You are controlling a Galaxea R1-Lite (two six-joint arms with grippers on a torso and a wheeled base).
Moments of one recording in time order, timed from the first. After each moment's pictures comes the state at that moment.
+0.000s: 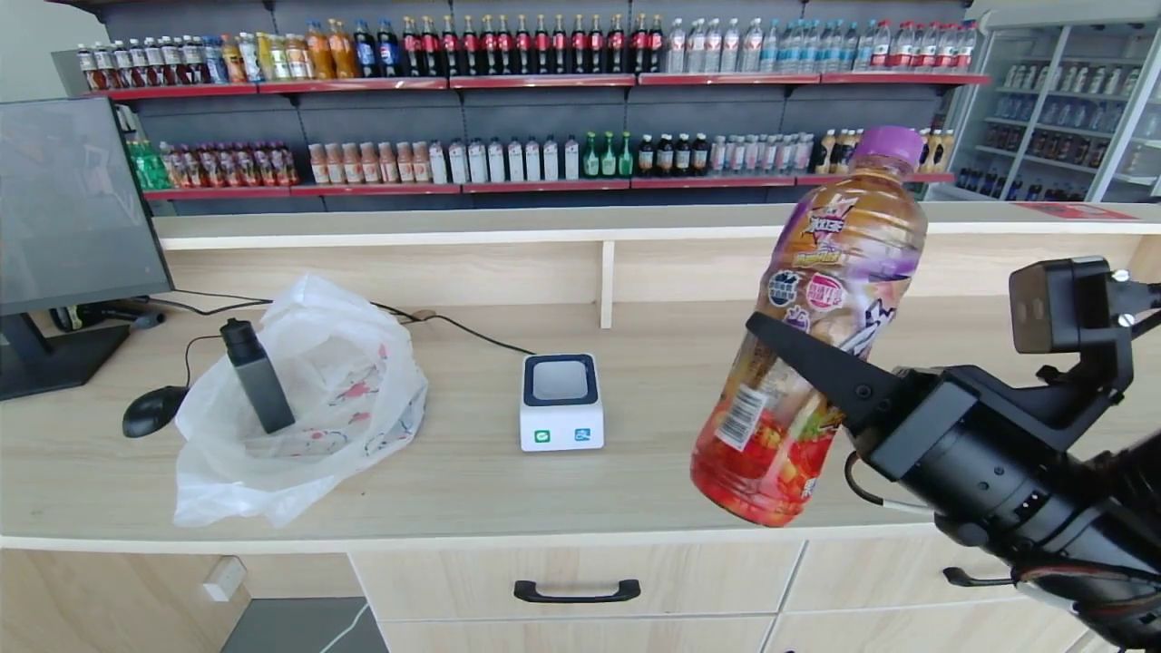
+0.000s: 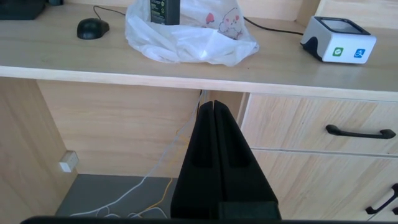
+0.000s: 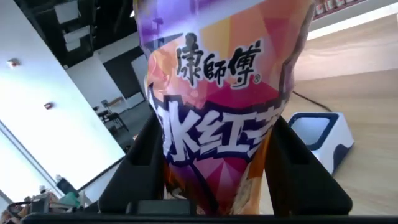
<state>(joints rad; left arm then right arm) 0.00 0.00 0.00 0.00 0.00 0.00 0.68 1.58 -0.37 -1.57 0.15 0.57</state>
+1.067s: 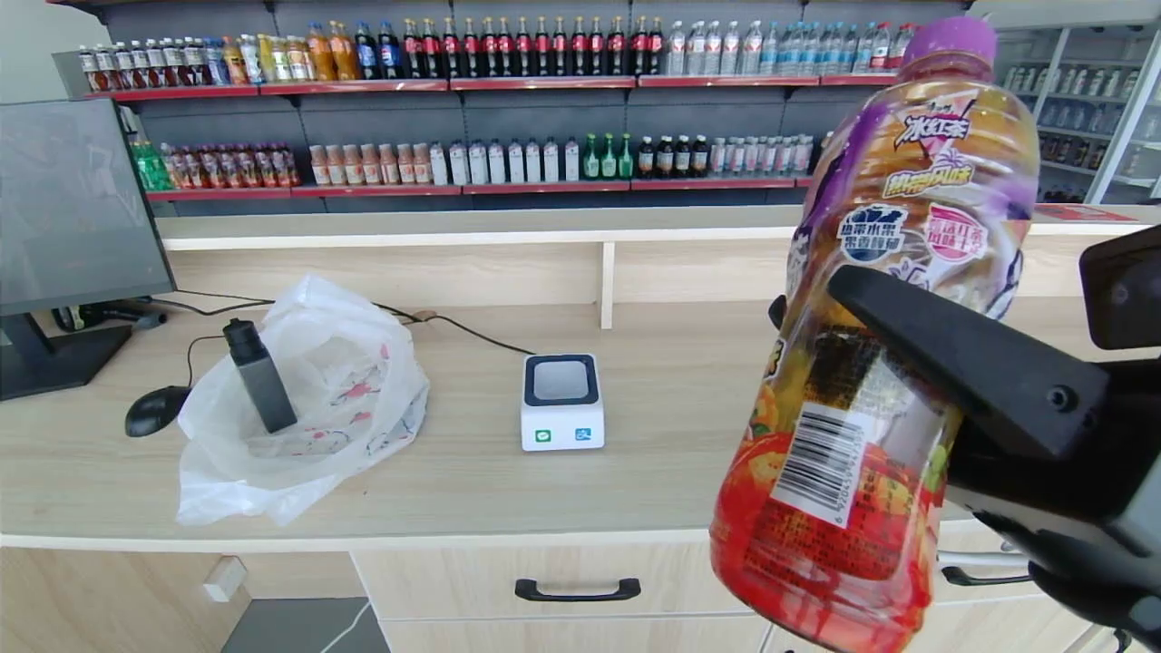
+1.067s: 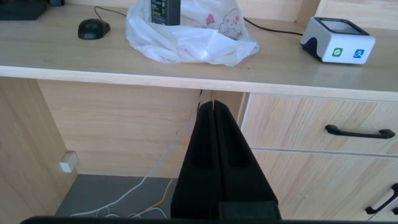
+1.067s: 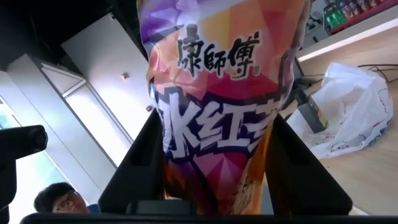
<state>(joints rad) 0.00 0.00 0.00 0.00 0.00 0.00 0.85 1.46 -0.39 -1.57 0.19 0.82</state>
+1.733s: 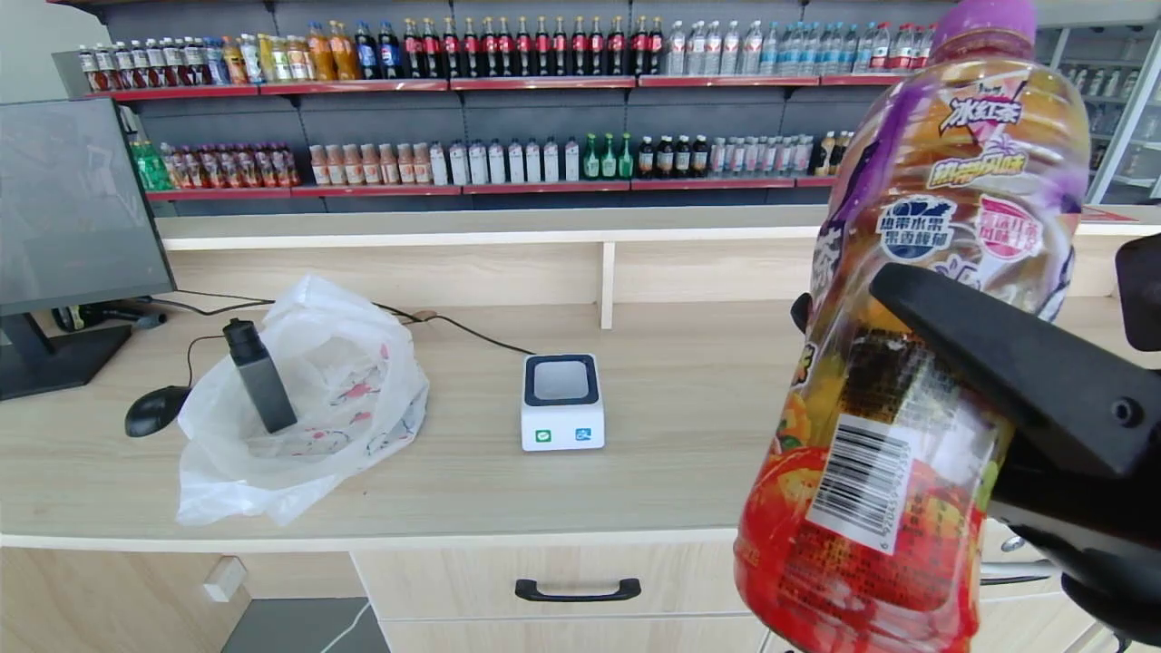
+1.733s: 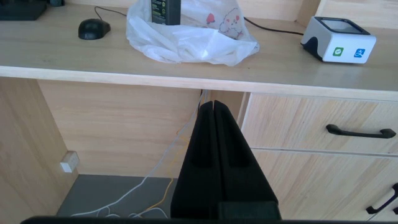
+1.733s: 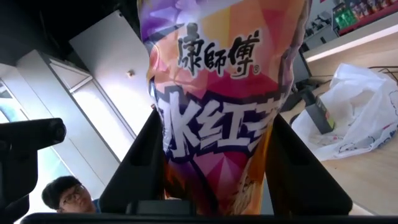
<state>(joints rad) 0.00 0.00 0.00 0.00 0.00 0.00 0.86 1.42 -0.38 -1.57 0.20 0.82</state>
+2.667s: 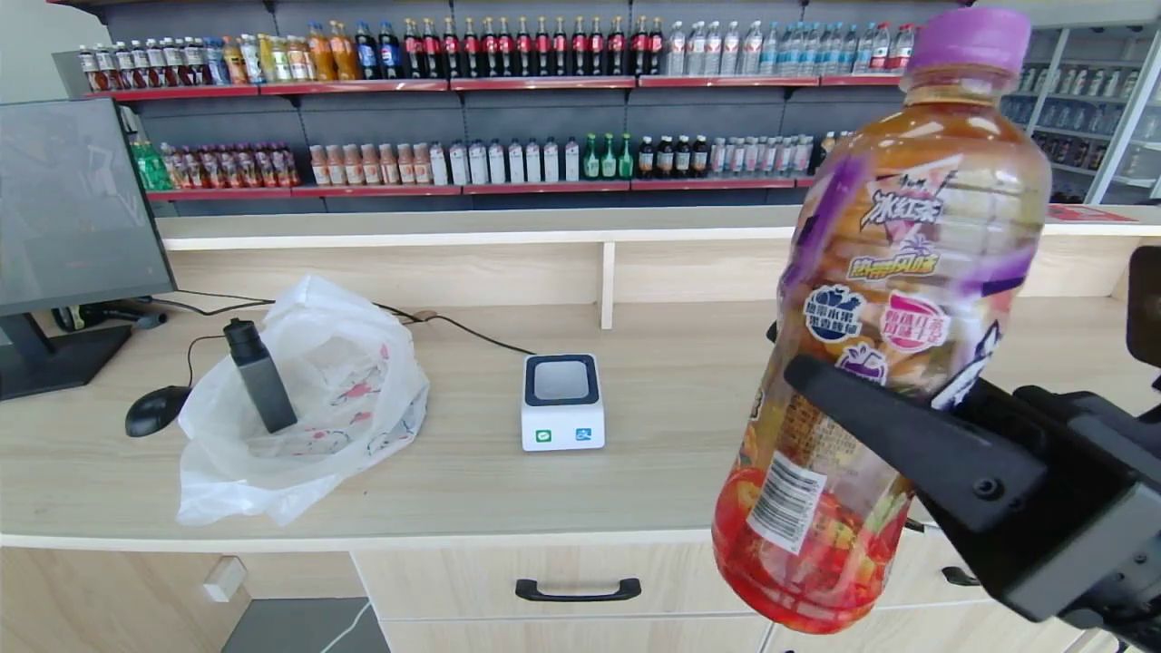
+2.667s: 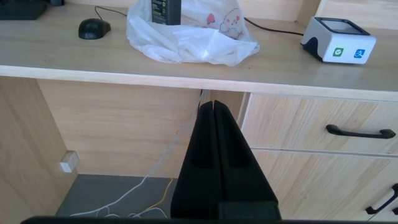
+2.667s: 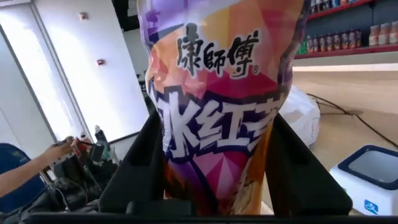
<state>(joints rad) 0.00 0.00 0.00 0.00 0.00 0.00 0.78 1.48 -0.35 -1.57 0.32 0.41</state>
